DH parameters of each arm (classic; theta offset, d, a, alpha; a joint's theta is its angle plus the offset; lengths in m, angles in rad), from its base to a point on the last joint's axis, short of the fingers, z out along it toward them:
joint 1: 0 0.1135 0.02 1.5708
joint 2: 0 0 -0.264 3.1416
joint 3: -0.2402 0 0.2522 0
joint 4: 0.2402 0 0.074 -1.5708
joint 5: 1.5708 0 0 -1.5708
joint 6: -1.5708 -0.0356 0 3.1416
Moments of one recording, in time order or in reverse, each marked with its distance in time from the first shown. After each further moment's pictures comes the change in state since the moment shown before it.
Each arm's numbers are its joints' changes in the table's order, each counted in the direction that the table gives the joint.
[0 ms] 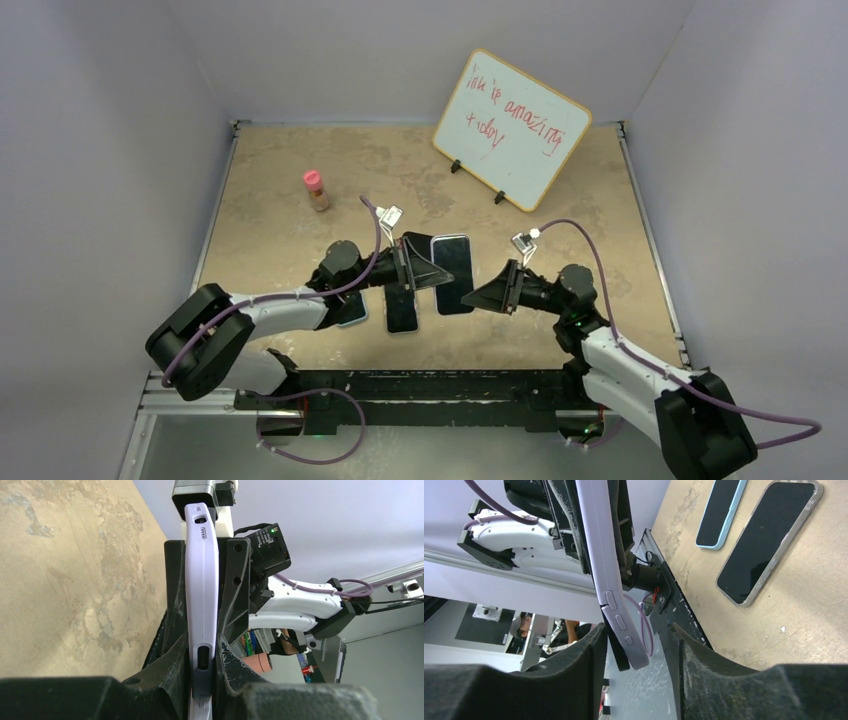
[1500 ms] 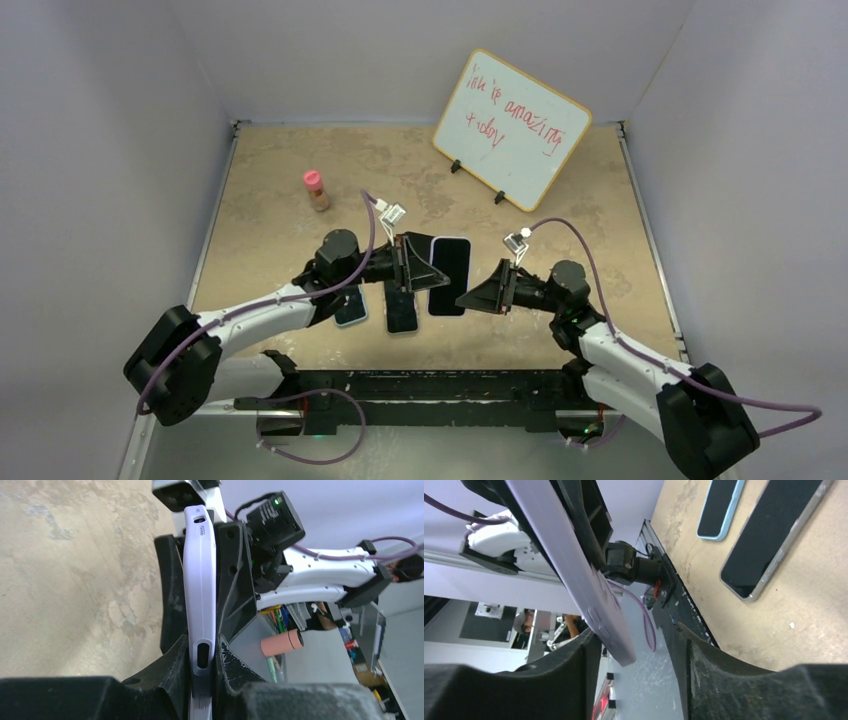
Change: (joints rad) left arm 0.011 0.141 -0.087 0.354 0.034 -0.248; right arm 0.053 -0.072 -0.029 0.009 0.011 -0.020
